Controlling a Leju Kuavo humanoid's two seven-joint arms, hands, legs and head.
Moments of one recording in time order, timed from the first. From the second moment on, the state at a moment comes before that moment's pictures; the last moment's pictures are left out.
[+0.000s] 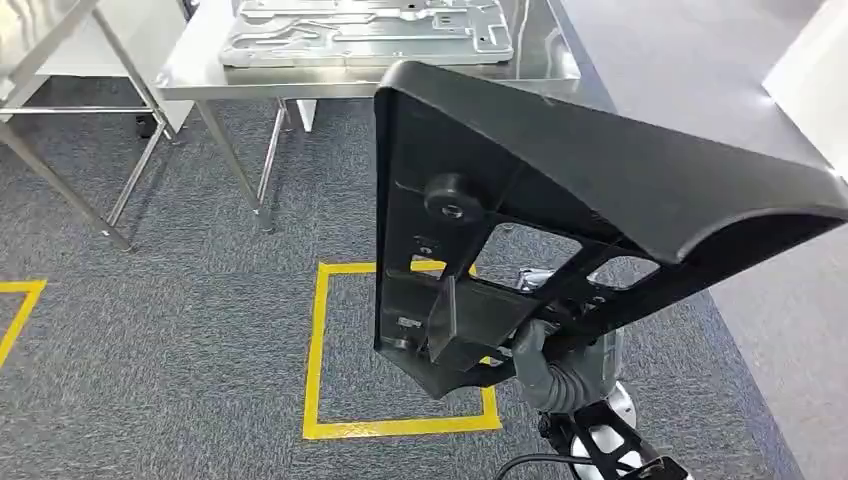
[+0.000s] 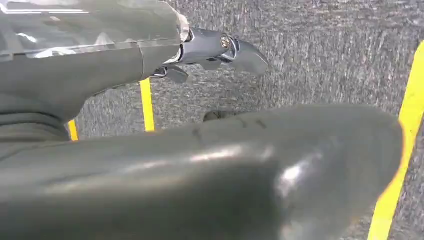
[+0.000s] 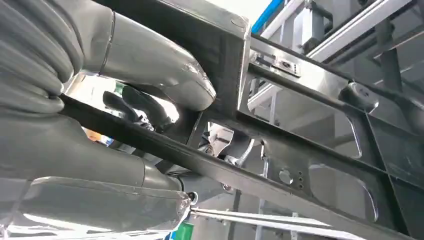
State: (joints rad) left arm -0.09 0.05 -1.29 -0.12 1.46 0.09 -0.32; right arm -0.12 -0.09 0.46 -1.98 0.15 -0.19 -0.69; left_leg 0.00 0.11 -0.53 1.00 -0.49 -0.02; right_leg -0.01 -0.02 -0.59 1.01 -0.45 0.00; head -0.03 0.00
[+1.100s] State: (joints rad) left arm -0.09 0.06 -1.30 -0.12 1.46 0.07 -0.32; right arm -0.12 -0.09 0.46 -1.99 0.16 -0.23 -0.69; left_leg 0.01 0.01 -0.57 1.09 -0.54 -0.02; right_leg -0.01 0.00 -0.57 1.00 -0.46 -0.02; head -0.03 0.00
